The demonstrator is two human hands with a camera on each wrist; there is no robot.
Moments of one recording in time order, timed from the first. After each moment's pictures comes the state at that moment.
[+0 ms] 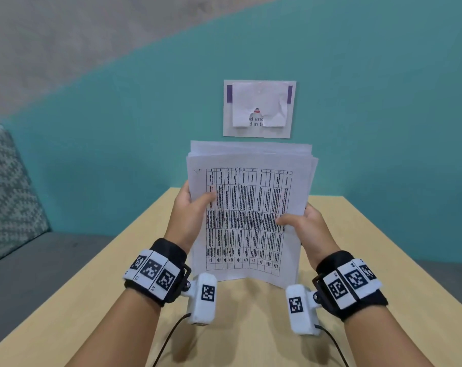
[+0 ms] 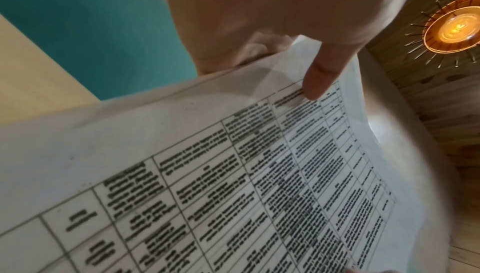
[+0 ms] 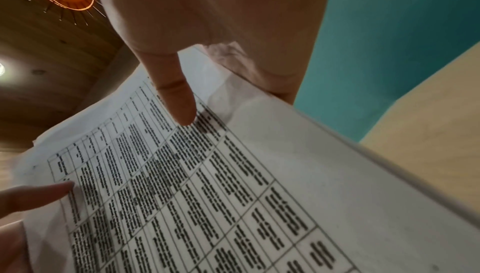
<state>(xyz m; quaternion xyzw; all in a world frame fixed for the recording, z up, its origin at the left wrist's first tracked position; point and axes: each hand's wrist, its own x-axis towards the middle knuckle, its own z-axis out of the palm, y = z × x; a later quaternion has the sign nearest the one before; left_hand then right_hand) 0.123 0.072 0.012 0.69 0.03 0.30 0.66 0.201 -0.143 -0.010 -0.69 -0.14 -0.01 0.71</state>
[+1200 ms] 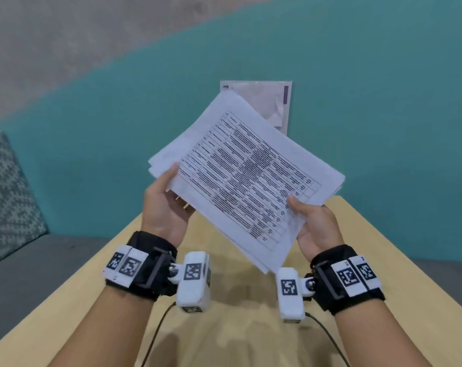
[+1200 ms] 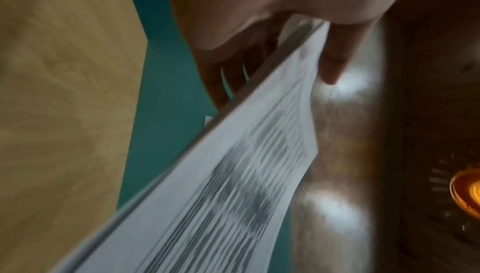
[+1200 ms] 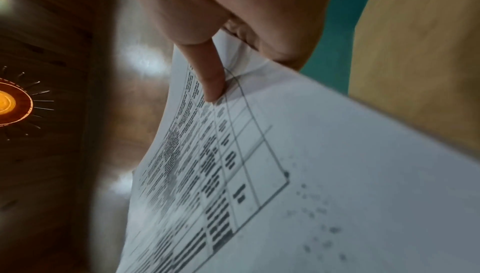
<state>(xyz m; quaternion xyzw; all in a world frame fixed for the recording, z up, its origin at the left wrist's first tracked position) 0.111 0.081 0.037 0.42 0.04 0.26 0.87 0.199 -0.151 0.002 -0.47 -0.07 0.03 0.88</state>
